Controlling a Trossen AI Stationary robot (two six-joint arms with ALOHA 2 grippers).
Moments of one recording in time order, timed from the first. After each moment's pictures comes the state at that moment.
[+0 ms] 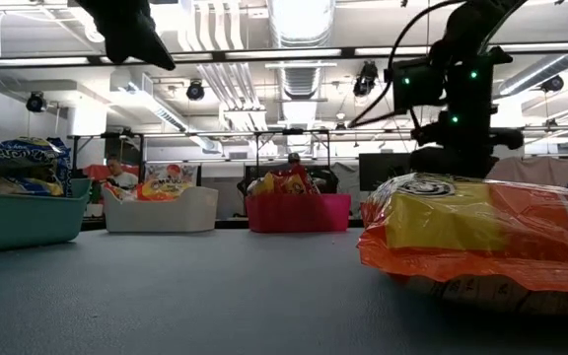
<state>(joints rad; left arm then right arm) -0.35 1.29 1.08 -1.01 -1.17 -0.32 -0.30 1.45 0.83 -0.89 0.41 0.82</state>
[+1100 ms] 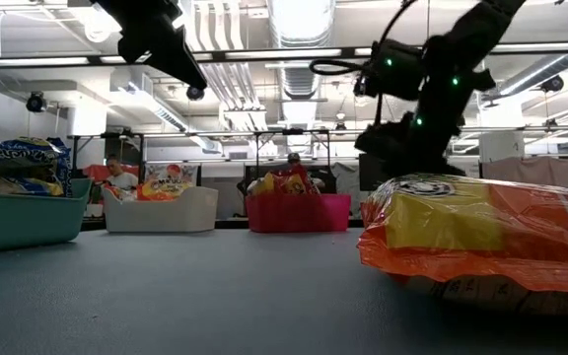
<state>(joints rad) -0.29 1.37 1.07 -0.70 -0.85 -0.08 -0.18 1.56 0.78 -0.30 0.19 0.74</state>
